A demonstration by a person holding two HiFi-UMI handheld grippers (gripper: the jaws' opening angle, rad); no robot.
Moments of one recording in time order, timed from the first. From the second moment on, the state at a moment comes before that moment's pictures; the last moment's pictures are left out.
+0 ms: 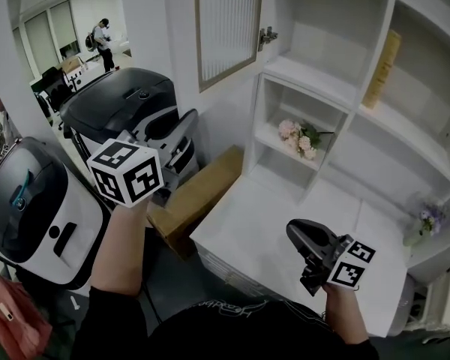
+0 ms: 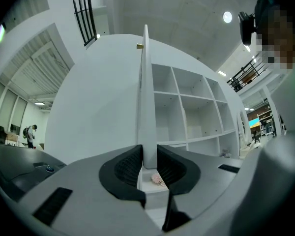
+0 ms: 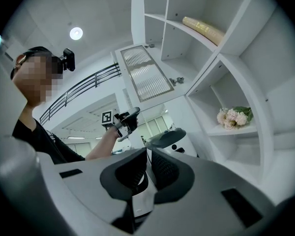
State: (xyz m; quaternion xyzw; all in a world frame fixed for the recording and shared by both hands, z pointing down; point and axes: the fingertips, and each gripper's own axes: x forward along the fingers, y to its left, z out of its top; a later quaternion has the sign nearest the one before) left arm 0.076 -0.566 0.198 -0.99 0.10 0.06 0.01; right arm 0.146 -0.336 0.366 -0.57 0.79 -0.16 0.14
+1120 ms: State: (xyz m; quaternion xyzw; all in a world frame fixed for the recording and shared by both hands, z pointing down) left arm 0.135 -0.457 0.201 -0.99 0.12 0.01 0.05; right arm 0.191 -0.249 0.290 -0.56 0.81 -0.08 0.15
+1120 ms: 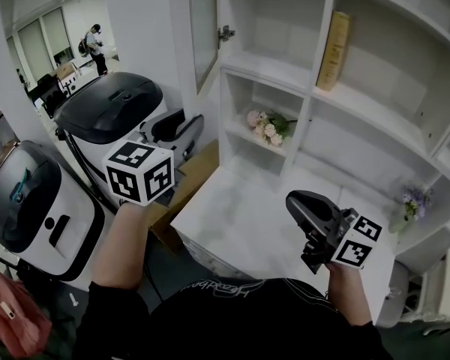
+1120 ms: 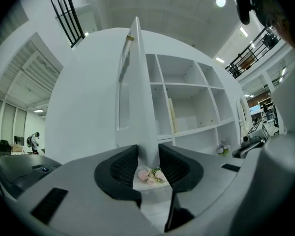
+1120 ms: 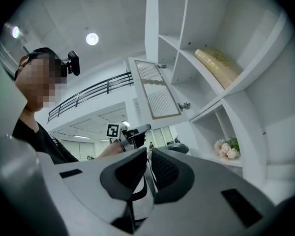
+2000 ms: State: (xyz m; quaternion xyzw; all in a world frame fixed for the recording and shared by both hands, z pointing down) left arm 0.226 -0.389 0.205 -0.99 0.09 0.01 0.08; right arm 0.234 -0.213 0.278 -0.59 0.79 -0.06 0.17
